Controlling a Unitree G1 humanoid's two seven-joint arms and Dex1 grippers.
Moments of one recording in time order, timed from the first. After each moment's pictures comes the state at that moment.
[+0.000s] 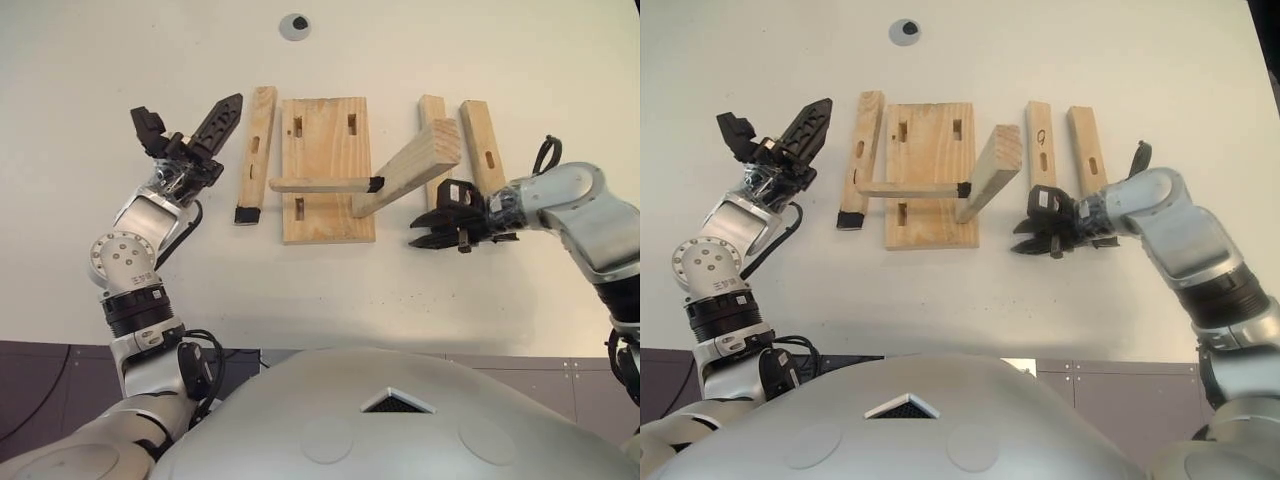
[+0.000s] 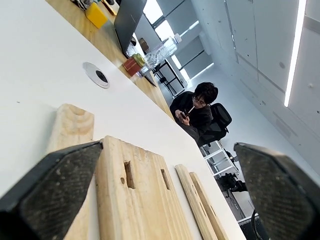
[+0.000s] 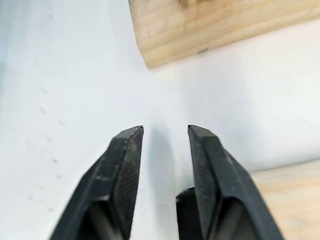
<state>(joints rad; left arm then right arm) -0.10 0.25 0.40 0.01 -1.03 0.80 -0.47 -0.25 -0.89 0.37 -0.24 0.28 0.61 1.19</state>
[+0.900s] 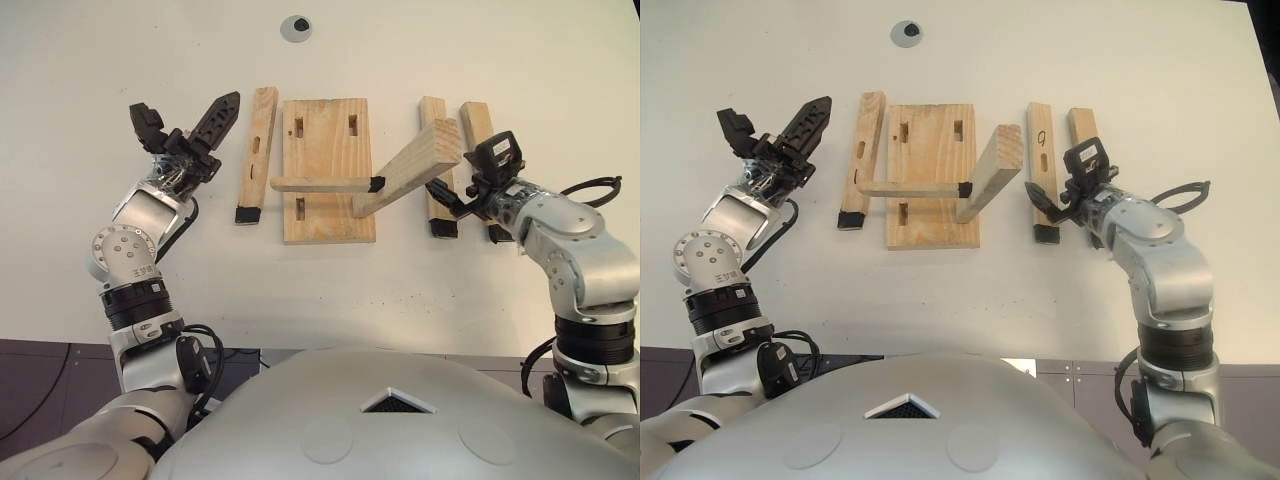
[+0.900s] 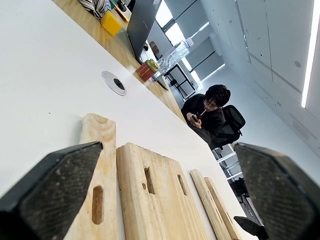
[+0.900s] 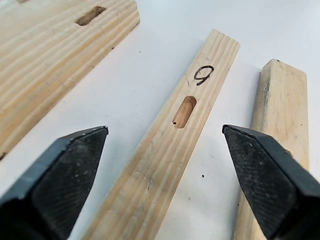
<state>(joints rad) -0.13 0.27 0.40 0.06 -0.98 0.77 -0.46 0.02 -0.51 0.05 -0.45 0.25 0.92 0.38</state>
